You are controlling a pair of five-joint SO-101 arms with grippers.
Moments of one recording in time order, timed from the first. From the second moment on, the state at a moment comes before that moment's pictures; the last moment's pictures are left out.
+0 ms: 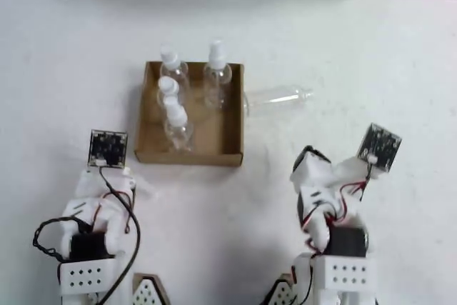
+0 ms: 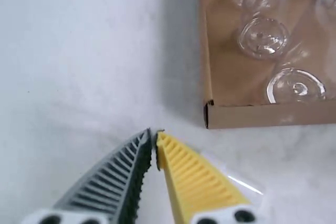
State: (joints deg) left arm -12.2 -94.0 97.6 47.6 -9.6; right arm -0.4 -81.1 77.3 51.4 -24.3
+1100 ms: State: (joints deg) left arm -12.2 -94.0 97.6 47.6 -13.8; right arm -6.7 3.4 12.9 51.0 -45.5
